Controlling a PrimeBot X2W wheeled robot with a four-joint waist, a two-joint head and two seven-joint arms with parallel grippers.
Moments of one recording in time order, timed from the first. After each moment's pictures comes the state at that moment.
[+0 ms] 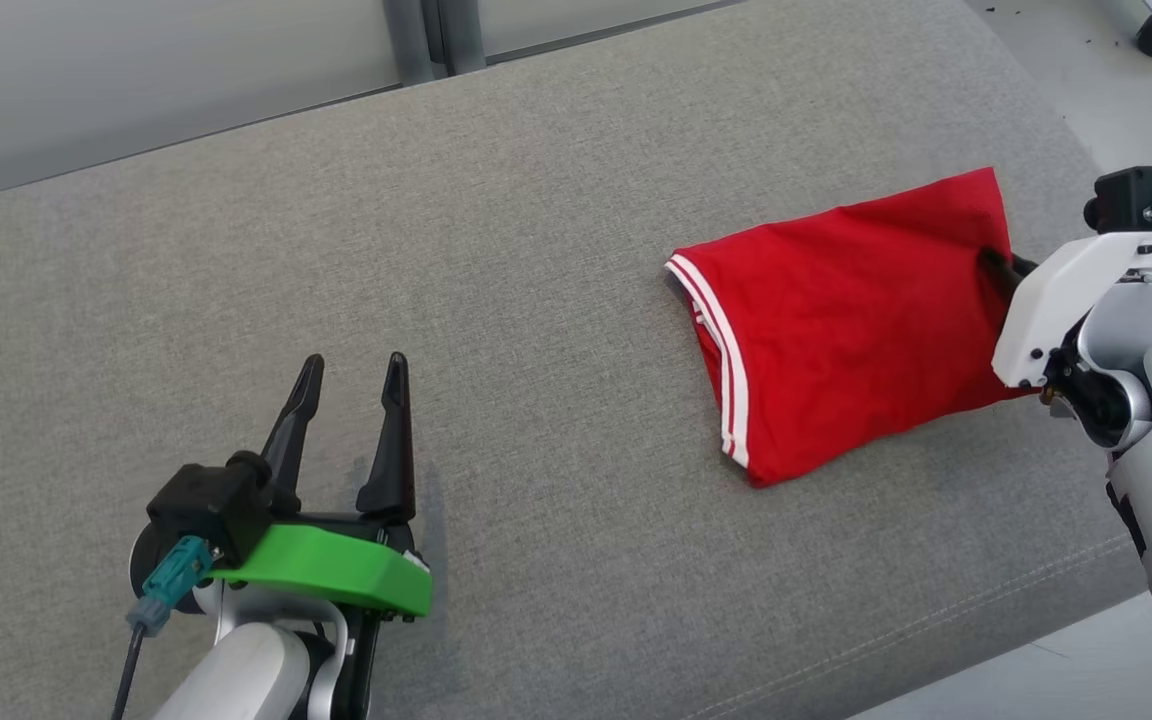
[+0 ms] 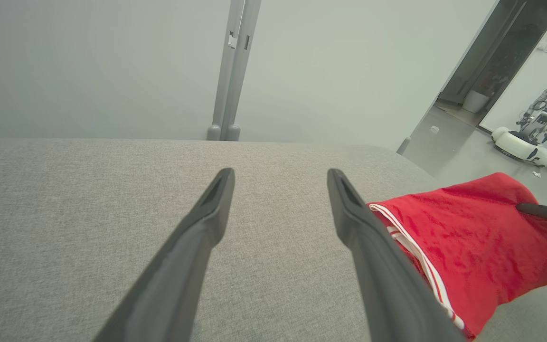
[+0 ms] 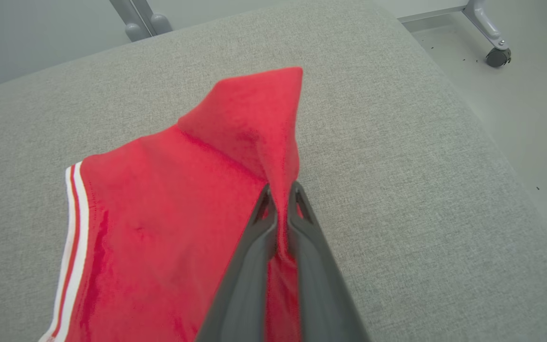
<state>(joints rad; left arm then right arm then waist) -0.24 0.35 -0.58 -0.03 -0.71 0.31 -0.24 -0.68 -0.35 0.18 0.66 0.51 0.13 0.33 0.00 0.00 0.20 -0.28</state>
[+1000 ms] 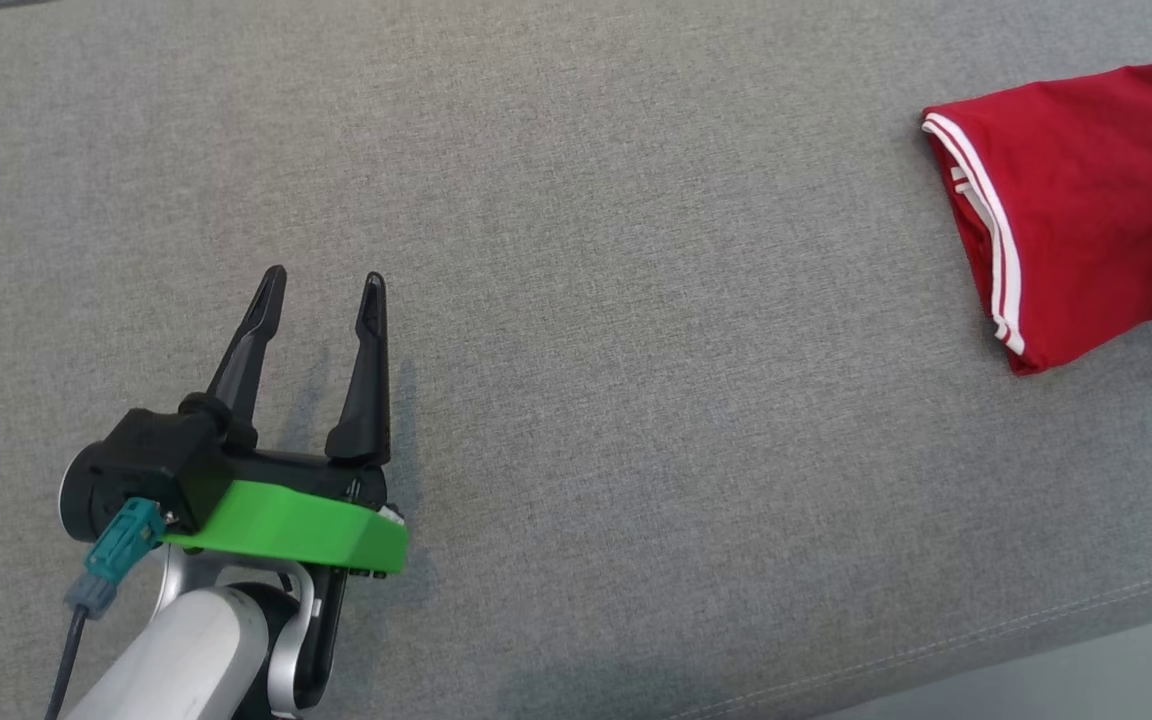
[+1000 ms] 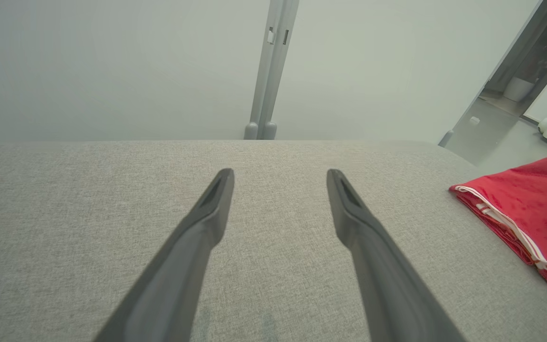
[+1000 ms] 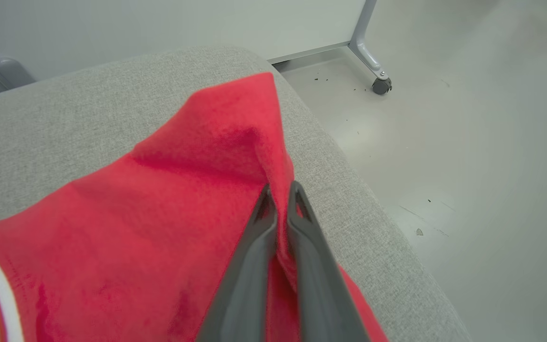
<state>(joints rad) -0.32 0.45 -0.58 -0.22 -0.64 0.37 -0.14 -0.96 -0.47 -0.13 1.07 0.26 0.13 0.09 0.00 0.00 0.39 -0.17</state>
